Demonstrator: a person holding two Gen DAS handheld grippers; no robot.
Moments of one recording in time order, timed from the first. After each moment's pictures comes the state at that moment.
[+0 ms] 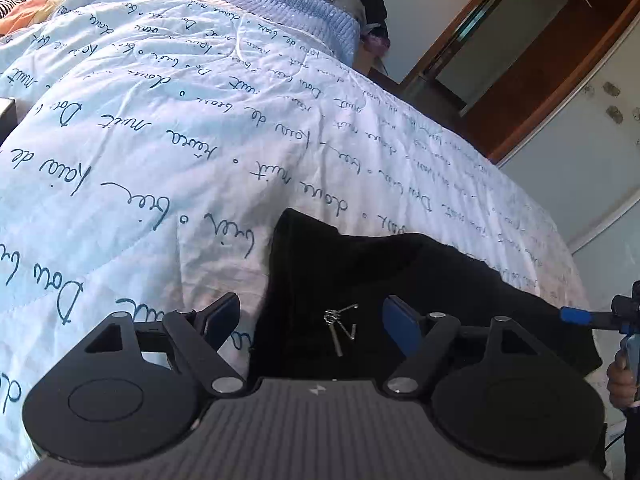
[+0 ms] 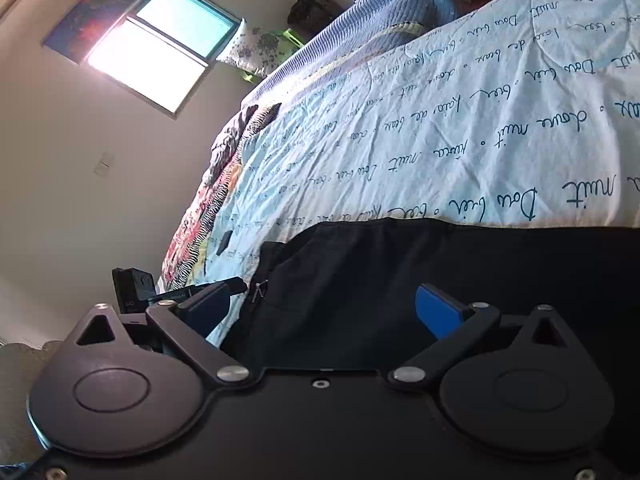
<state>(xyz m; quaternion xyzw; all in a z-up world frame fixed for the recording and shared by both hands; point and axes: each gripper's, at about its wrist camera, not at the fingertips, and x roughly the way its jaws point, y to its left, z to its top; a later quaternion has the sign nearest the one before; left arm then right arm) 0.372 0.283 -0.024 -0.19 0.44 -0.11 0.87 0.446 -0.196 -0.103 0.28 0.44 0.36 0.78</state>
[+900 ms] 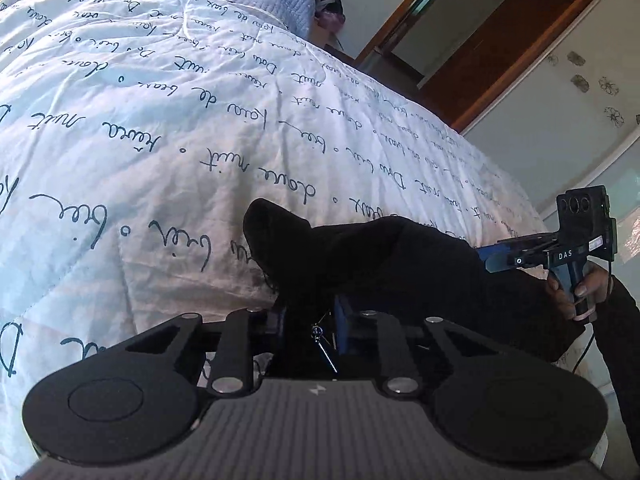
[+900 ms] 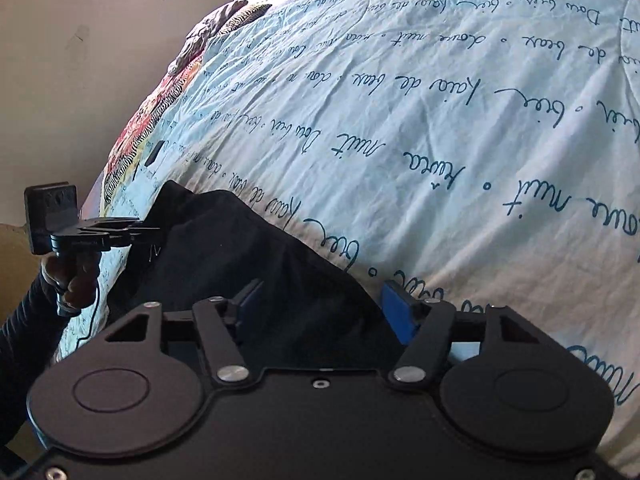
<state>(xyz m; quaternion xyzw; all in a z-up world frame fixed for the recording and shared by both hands) 0.392 0.279 -0.036 -0.18 0.45 -0.20 0.85 0.561 -0.145 -0.152 0.09 0.52 0.40 0.75</state>
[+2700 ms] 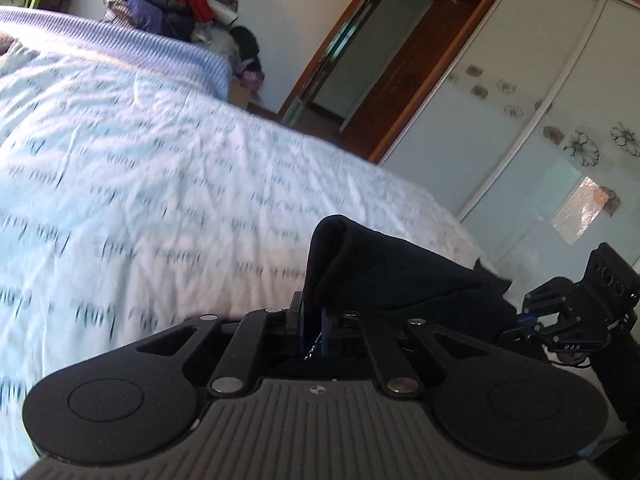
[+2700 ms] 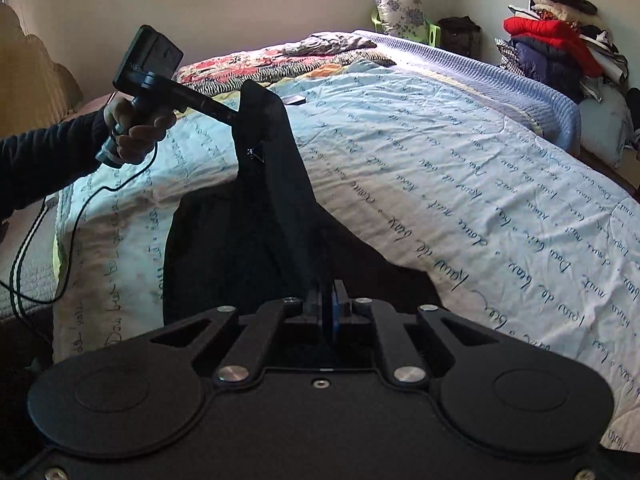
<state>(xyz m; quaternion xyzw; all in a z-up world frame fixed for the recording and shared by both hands) 0.225 0.297 0.005 -0.17 0.34 -0.28 0.88 0.265 -0.122 -0.067 -0.13 0.32 0.45 0.82</state>
